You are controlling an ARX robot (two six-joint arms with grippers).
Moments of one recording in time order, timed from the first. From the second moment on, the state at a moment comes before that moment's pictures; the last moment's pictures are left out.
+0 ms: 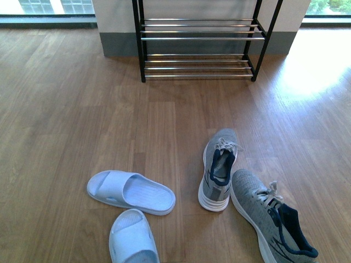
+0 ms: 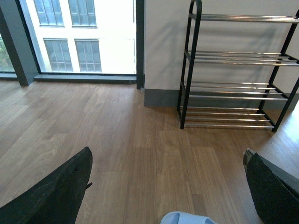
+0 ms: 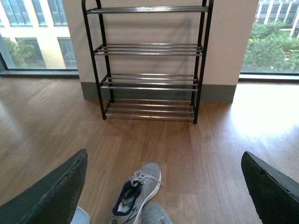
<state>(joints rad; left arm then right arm) 0.00 0.02 0.01 0.00 0.00 -0.01 0.00 0.00 0.02 0.00 0.00 0.00</state>
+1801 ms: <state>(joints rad) 0.00 0.02 0.01 0.00 0.00 -0.01 -0.25 2.72 0.86 0.77 -0.12 -0.29</state>
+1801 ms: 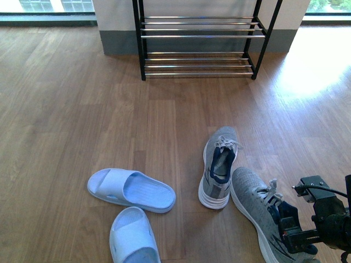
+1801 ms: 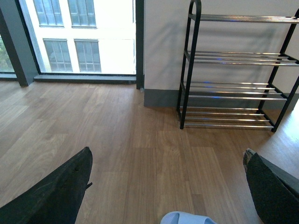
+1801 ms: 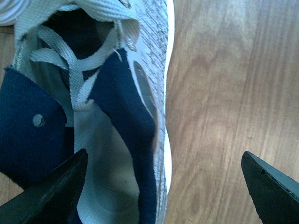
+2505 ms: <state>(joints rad) 0.00 0.02 0.01 0.00 0.00 -0.01 -0.22 2.74 0.90 0.80 -0.15 -0.21</state>
